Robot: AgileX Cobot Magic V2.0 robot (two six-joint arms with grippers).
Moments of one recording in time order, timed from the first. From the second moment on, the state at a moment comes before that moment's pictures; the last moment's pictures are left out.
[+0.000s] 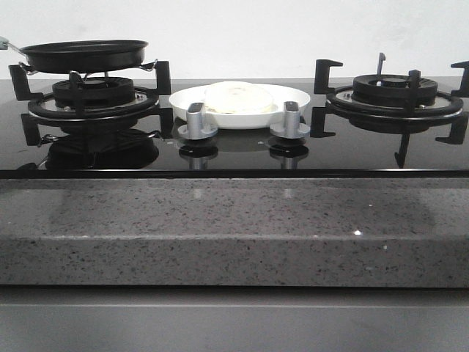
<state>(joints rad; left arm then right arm) -0.24 0.68 -0.86 0.03 0.90 -0.06 0.25 0.66 -0.71 0.37 0.91 -0.21</state>
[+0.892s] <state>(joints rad) -0.05 0.05 -0.10 -0.03 0.23 -0.06 0.25 0.66 -0.71 0.37 0.91 -0.21</state>
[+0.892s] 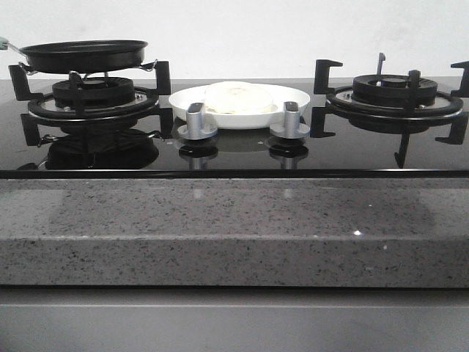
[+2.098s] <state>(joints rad) -0.03 0.00 0.00 -0.02 0.01 -0.06 0.25 0.66 -0.71 0.37 0.93 -0.21</state>
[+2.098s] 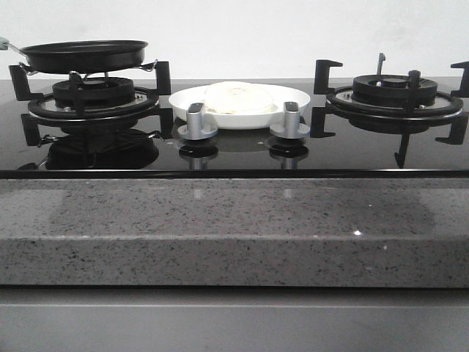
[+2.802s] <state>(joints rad) -0.03 0.00 0.00 -0.02 0.00 -0.06 0.02 0.06 -0.14 0.29 0.27 -0.27</state>
